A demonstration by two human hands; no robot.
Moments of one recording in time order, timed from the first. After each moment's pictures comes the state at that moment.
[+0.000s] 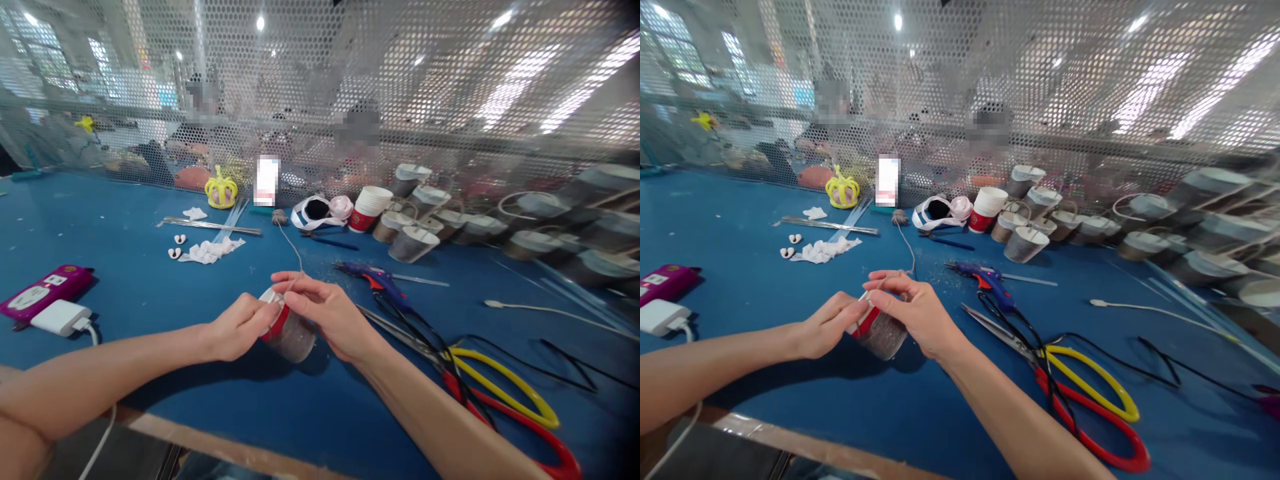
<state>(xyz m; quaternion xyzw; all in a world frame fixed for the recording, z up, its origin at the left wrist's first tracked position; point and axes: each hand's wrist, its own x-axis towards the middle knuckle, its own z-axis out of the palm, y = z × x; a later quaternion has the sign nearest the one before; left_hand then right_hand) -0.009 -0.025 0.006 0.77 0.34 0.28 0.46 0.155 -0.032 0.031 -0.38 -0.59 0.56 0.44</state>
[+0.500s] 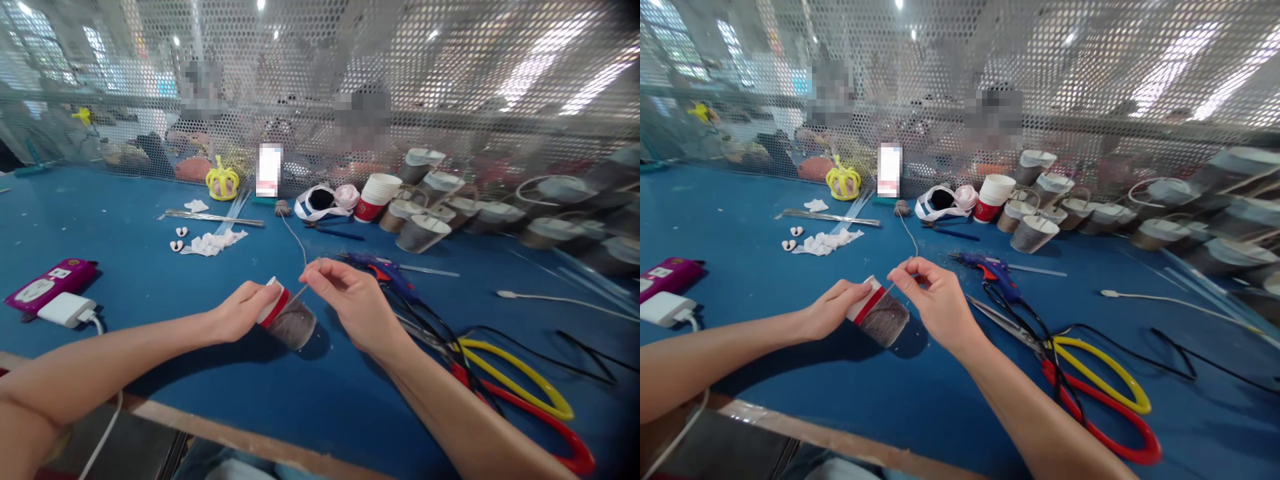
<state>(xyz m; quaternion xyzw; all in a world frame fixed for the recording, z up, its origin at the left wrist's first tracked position) -0.003 -0.021 0.013 0.67 0.40 0.28 0.56 0.164 -0.035 0.040 -0.45 -0.65 0.38 0.47</state>
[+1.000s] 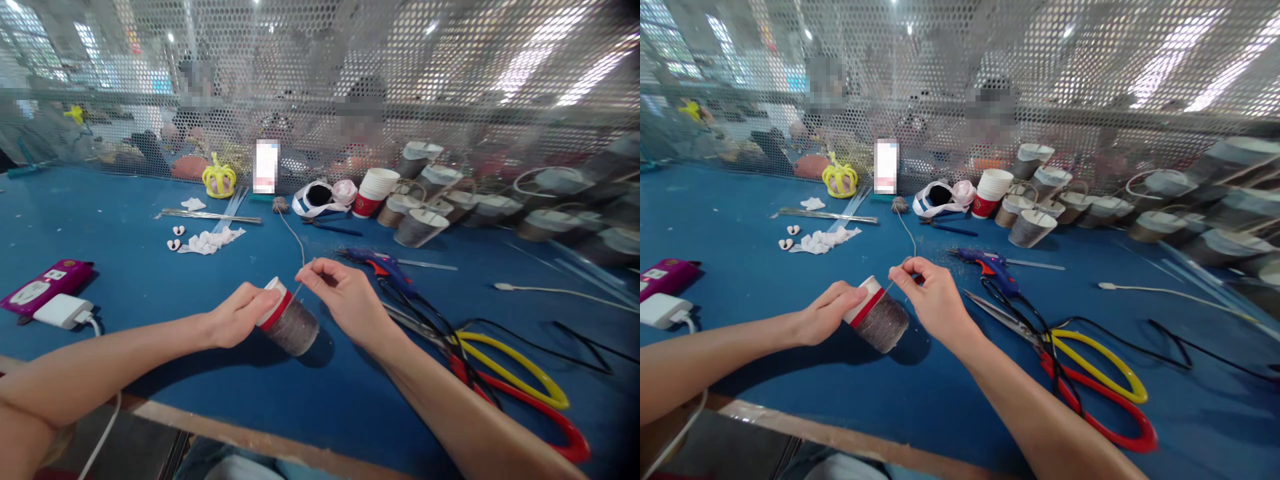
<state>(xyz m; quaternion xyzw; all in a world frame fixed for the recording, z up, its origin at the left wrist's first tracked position) -0.008 -0.026 0.011 0.70 0.34 0.29 0.56 0.165 -0.031 0.034 -0.52 -0.67 0.33 0.42</state>
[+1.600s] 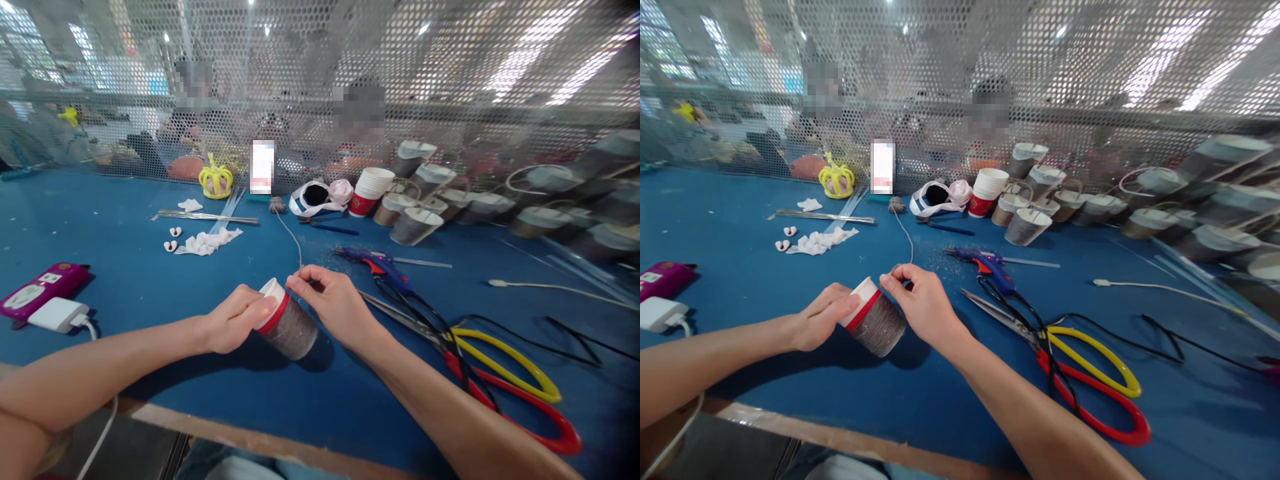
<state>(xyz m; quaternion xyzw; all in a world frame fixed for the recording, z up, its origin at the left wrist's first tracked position) -0.012 -0.027 0.010 0.79 0.26 0.31 0.46 0.159 -0.033 0.028 -0.51 -0.68 0.35 0.40</state>
